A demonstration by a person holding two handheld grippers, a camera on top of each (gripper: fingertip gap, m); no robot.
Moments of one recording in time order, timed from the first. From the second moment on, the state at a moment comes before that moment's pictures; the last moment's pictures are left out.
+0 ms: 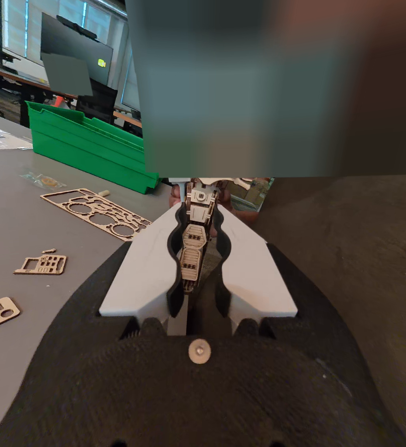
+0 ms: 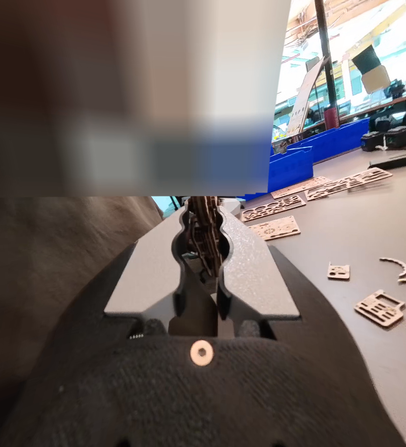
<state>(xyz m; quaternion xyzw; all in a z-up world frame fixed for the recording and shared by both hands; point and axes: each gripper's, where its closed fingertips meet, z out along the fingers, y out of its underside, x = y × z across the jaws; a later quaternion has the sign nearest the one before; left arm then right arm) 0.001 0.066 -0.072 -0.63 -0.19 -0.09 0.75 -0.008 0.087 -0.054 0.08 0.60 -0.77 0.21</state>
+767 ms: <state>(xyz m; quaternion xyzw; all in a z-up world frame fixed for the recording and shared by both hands) -0.027 0.058 -0.087 -0.59 -0.30 -0.14 0.74 -0.035 0.089 -0.070 0.18 0.59 -0.75 0.23</state>
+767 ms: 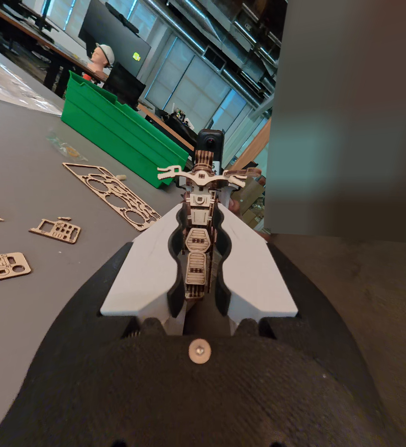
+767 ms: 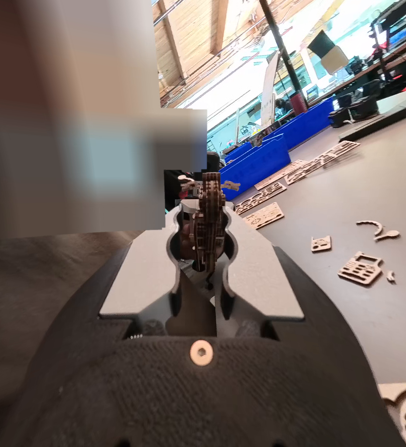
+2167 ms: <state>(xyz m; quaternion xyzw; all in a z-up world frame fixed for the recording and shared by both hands) -0.021 0.067 -0.091 -0.59 -0.31 -0.14 0.73 -0.024 0.071 -0.091 0.22 0.62 -0.70 0.27</state>
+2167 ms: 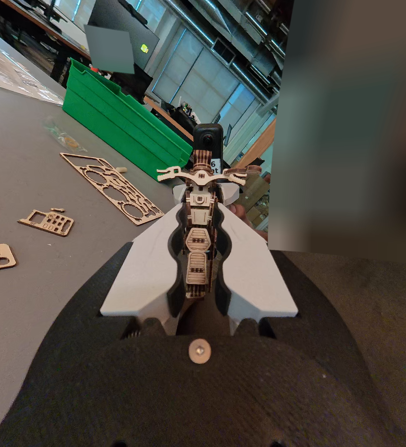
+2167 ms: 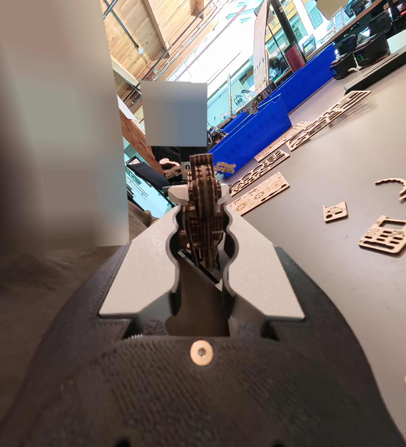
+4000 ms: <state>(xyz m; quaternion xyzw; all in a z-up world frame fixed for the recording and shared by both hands) -0.051 0.045 -0.105 -0.48 -0.43 -0.23 0.73 -0.038 0.072 -0.102 0.27 0.61 -0.69 0.28</state>
